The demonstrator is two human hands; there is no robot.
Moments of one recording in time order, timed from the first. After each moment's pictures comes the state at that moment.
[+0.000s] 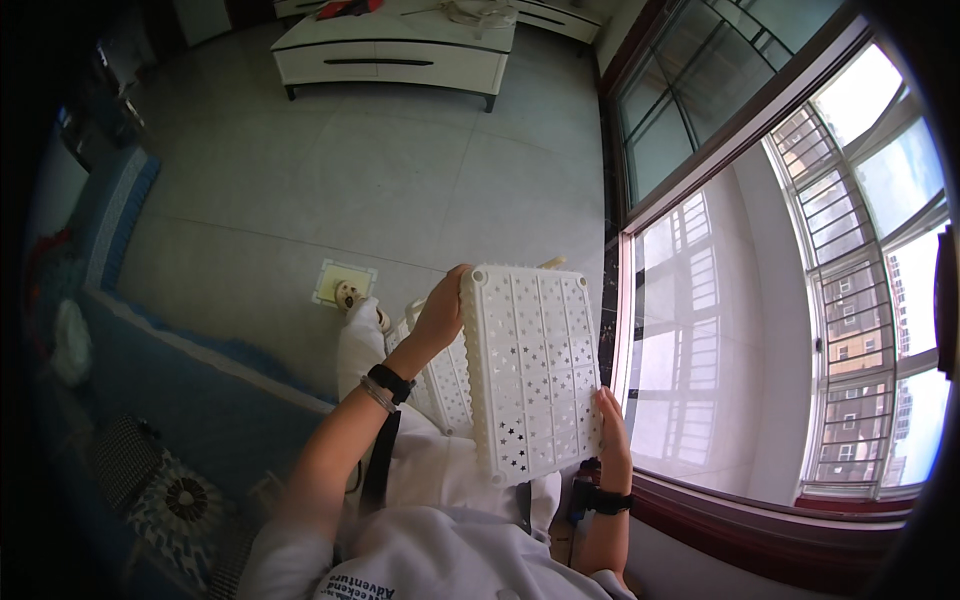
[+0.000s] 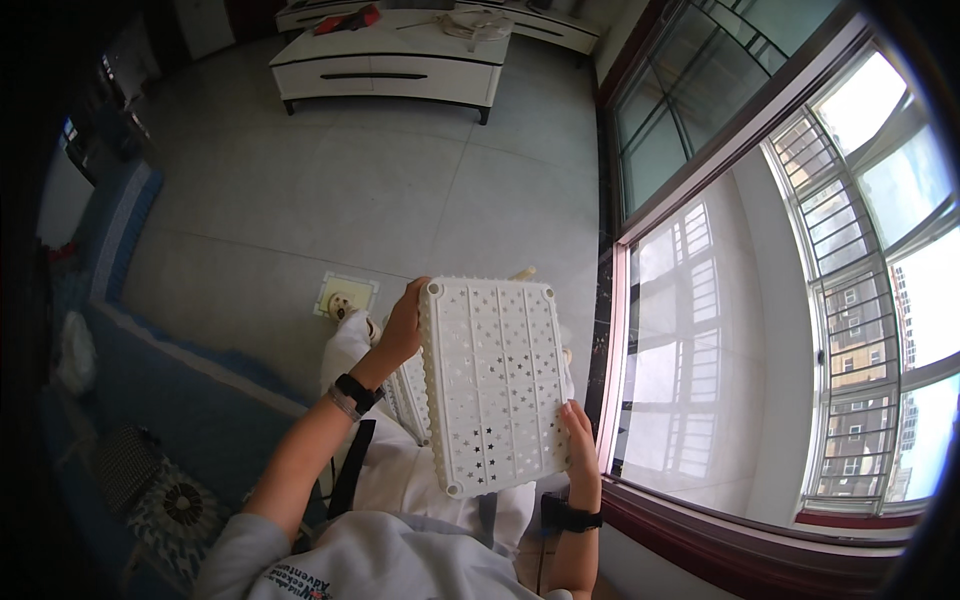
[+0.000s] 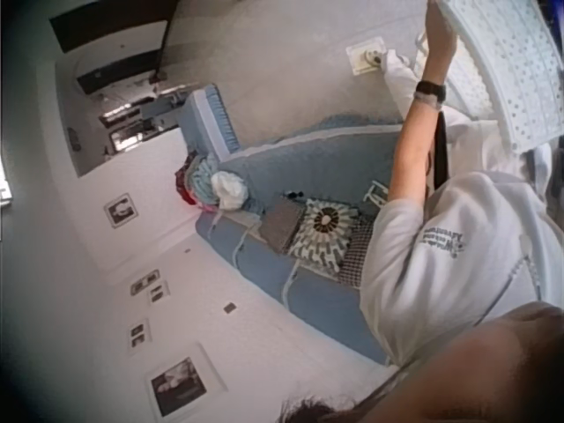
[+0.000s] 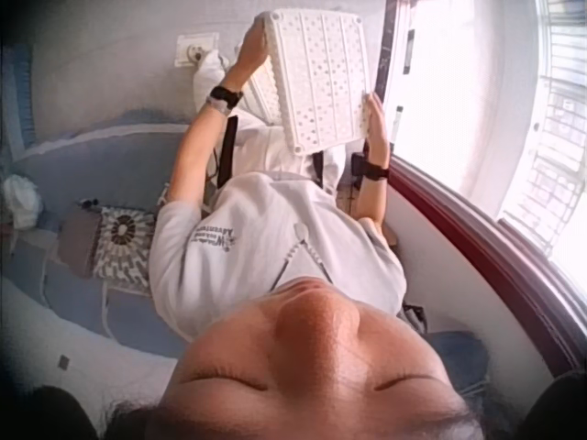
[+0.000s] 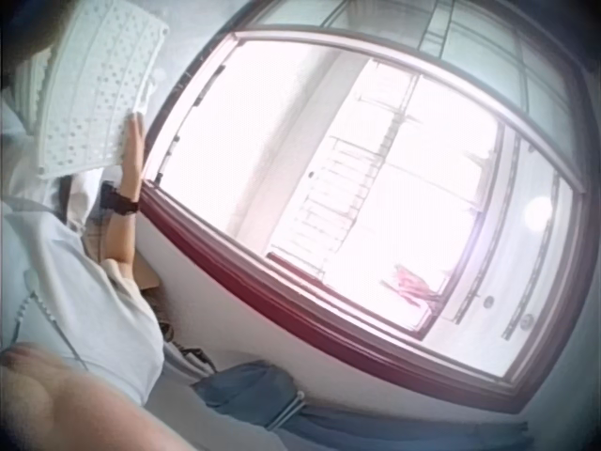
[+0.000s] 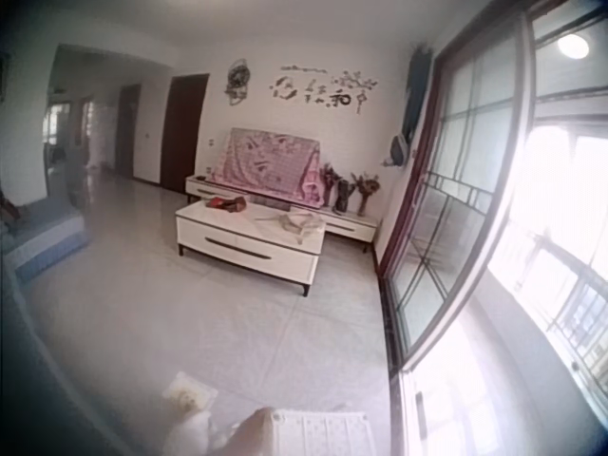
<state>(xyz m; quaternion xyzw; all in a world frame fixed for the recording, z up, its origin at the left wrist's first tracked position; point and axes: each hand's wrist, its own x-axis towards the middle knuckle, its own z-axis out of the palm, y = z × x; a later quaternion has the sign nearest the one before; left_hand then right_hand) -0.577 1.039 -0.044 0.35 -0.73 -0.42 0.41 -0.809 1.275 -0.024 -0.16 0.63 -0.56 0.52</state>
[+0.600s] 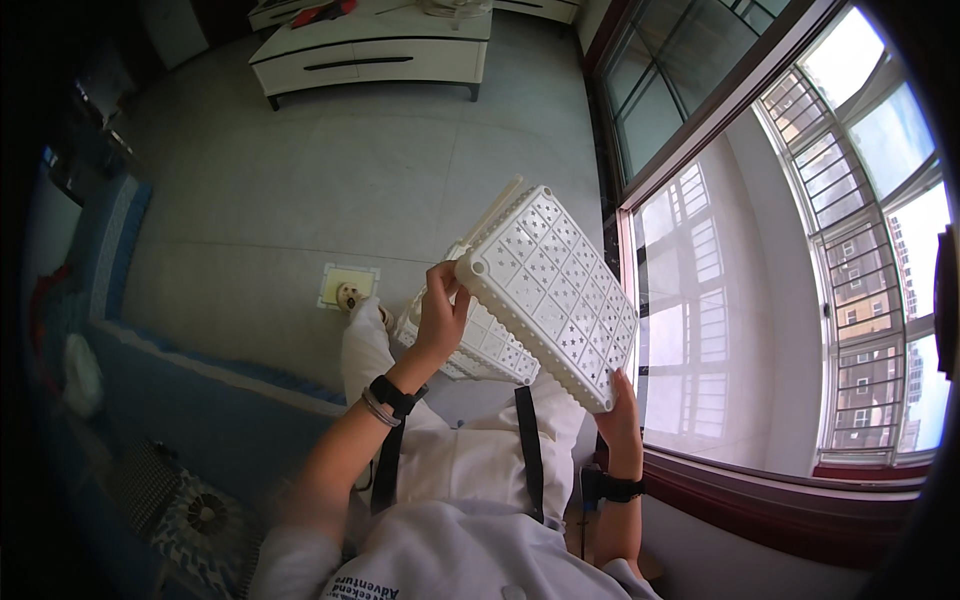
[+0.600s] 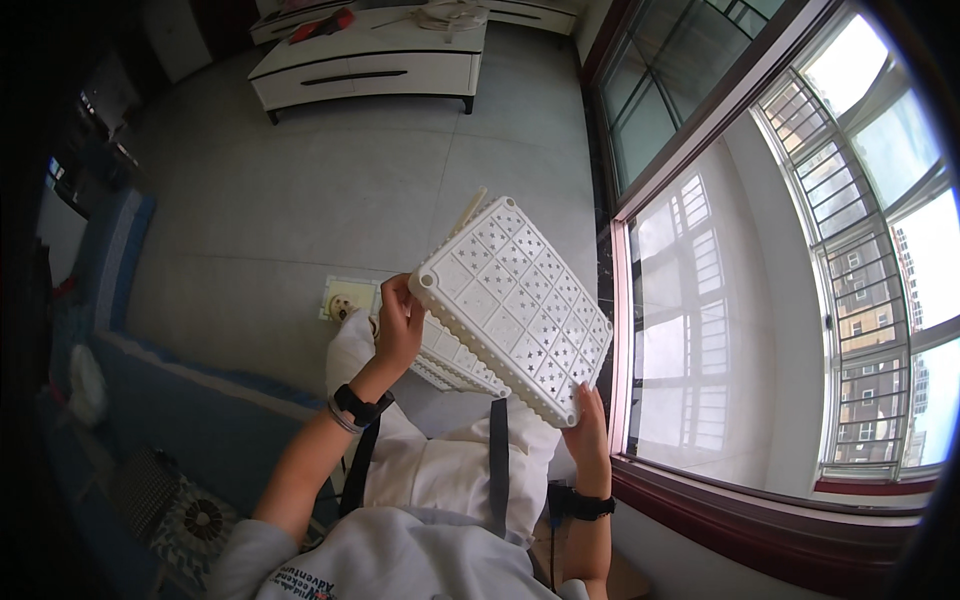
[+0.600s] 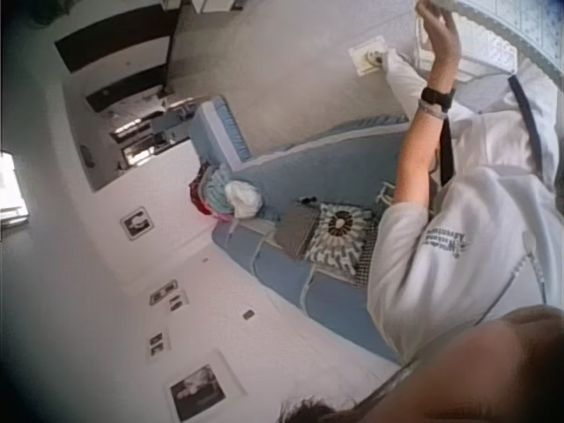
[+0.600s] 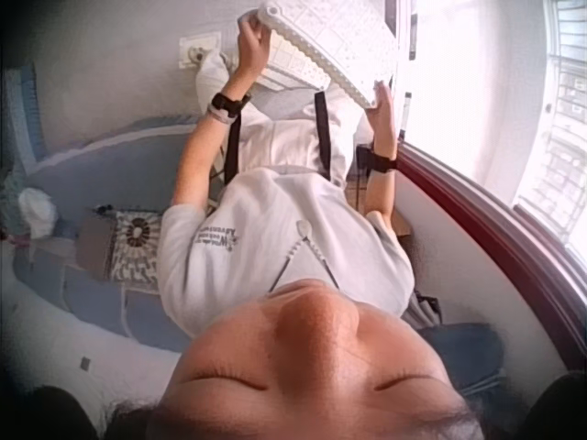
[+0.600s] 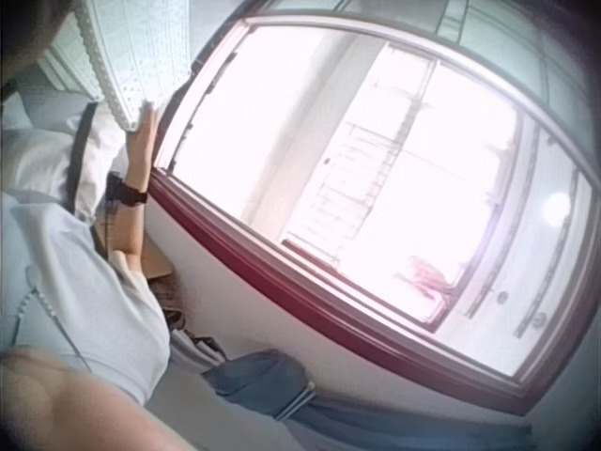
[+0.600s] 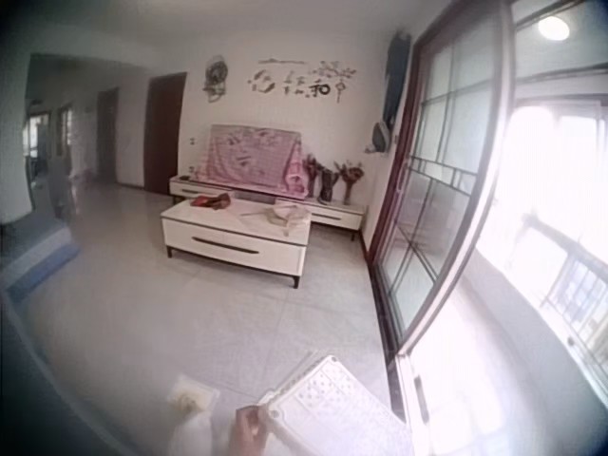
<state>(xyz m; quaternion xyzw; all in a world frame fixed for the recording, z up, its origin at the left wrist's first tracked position) -0.584 1.065 -0.023 0.37 -0.66 -0.45 0.48 -0.804 1.275 -0.029 -0.08 0.48 -0.68 0.55</state>
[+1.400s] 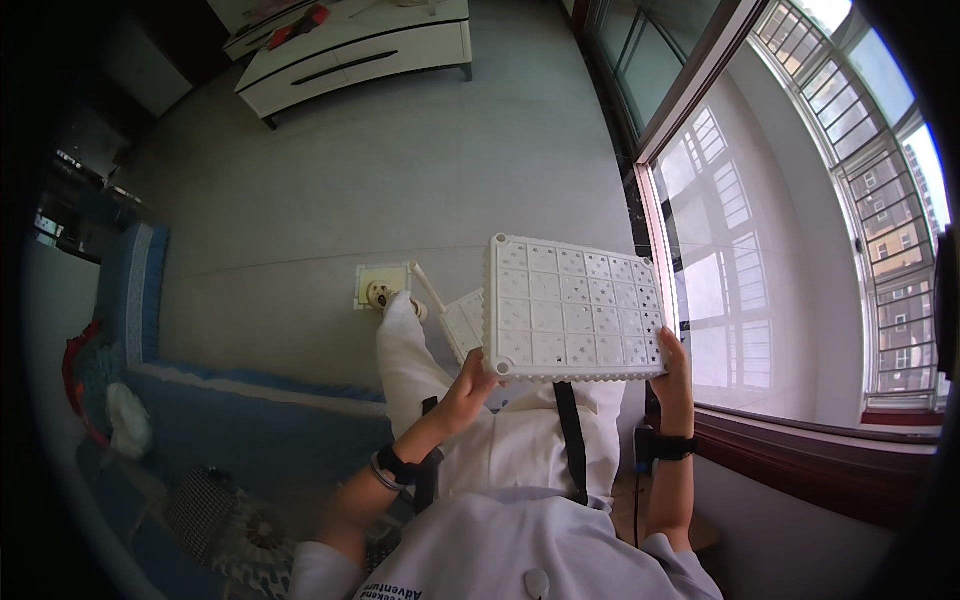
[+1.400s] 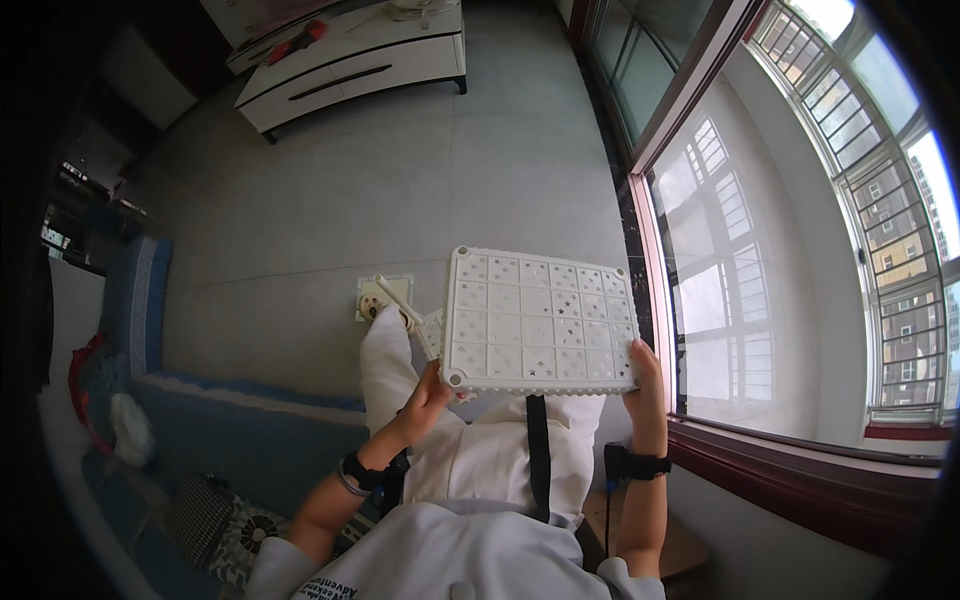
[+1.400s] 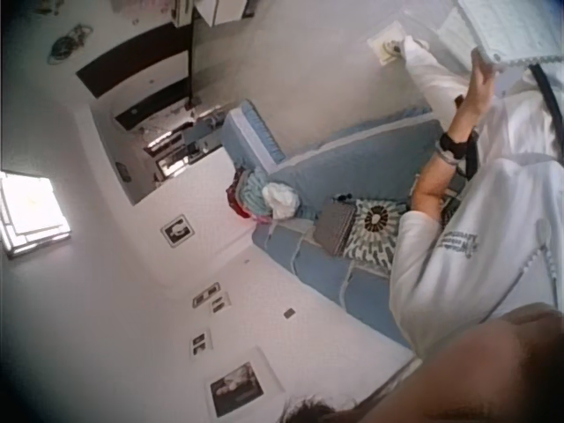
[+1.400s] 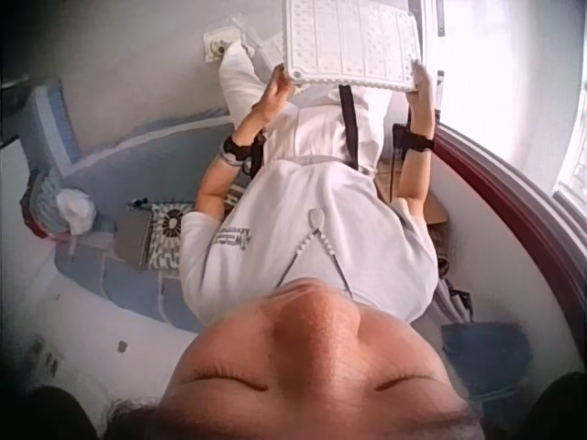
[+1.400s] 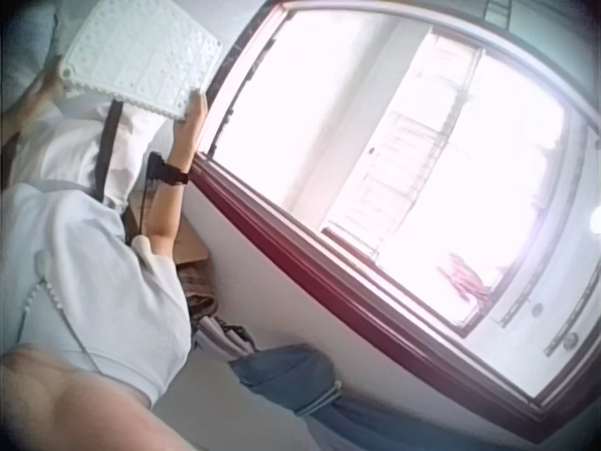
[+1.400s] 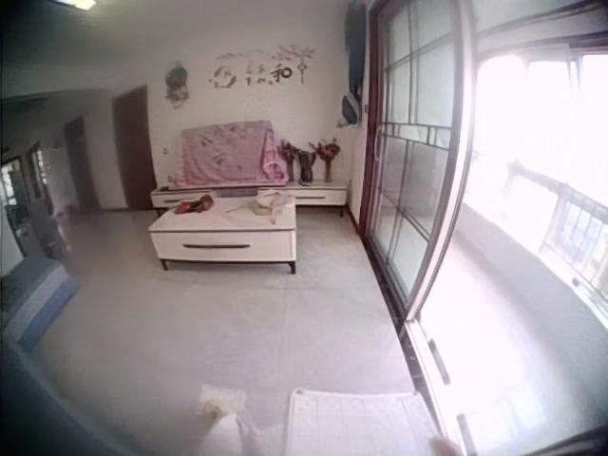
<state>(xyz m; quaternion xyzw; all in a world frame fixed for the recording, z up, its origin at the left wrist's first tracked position) -0.524 1.148 -0.036 0.25 -0.57 -0.75 0.23 -0.844 1.272 -0.042 -0.04 0.51 -0.70 0.50</state>
